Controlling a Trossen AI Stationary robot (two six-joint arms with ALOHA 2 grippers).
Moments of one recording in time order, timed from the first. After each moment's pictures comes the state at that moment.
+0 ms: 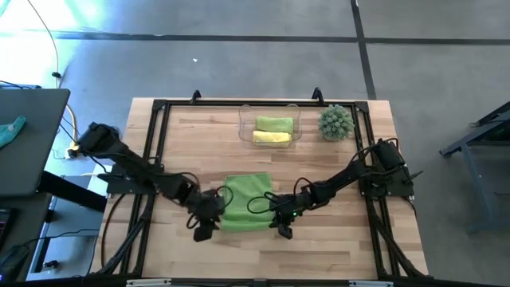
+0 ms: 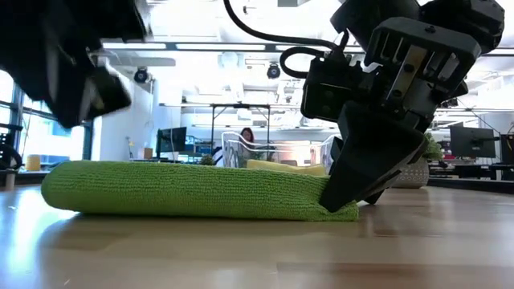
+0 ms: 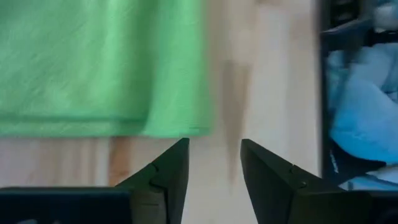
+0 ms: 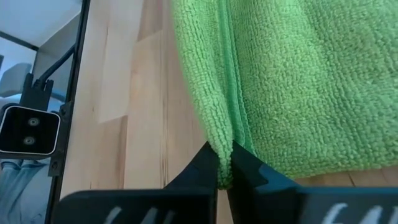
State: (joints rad) left arm -0.35 1.48 0.77 -0.27 0.13 -0.61; right arm 0.34 1.94 0.80 0.35 -0.19 0.65
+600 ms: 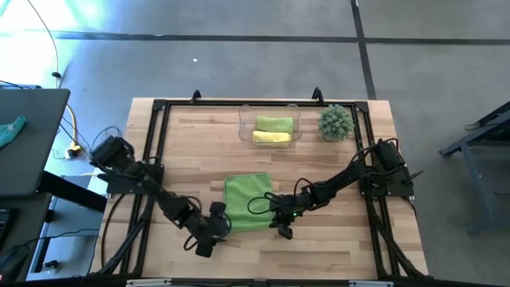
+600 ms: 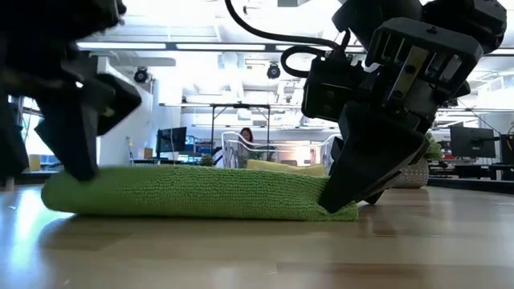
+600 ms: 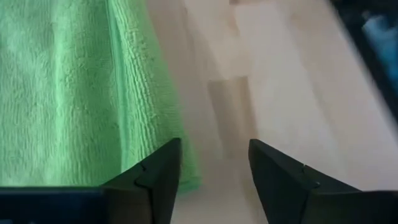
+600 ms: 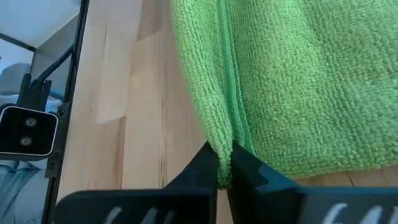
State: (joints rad) left arm -0.55 1.68 0.77 0.00 -0.20 -0.38; right arm 0.34 1.94 0.80 0.36 -0.17 0.65
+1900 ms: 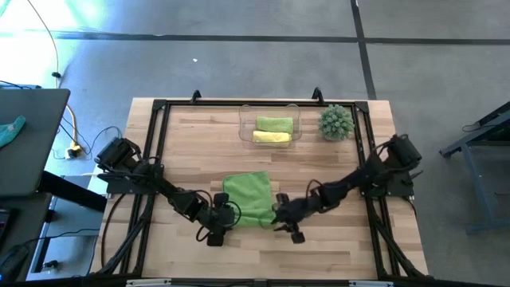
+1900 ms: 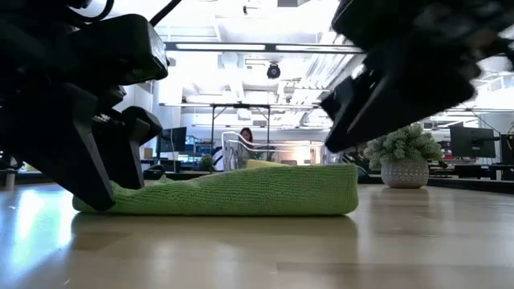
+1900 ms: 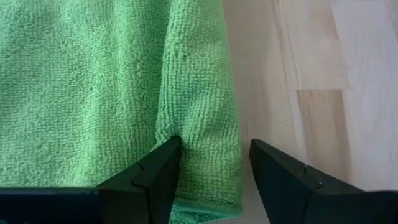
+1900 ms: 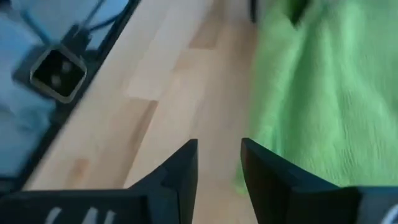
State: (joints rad) left arm -0.44 1.78 0.77 -0.02 -0.19 -0.46; right arm 0.41 1.75 0.80 0.30 -0.07 0.21
